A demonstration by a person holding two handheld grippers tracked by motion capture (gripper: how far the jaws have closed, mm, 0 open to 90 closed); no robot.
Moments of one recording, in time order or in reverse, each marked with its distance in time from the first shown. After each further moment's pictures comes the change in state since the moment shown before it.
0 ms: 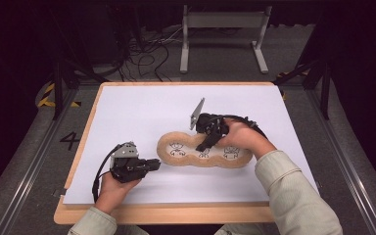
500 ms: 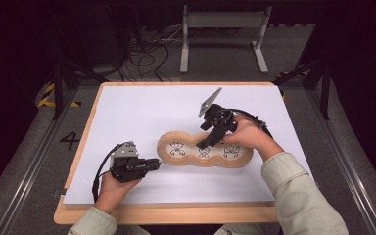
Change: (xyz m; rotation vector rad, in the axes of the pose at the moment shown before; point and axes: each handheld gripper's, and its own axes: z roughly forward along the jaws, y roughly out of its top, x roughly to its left) left arm 0.001 0.000 -0.001 -0.010 -0.002 -0.008; right arm -0.006 -0.018 -0.026 -0.211 -0.024 0.170
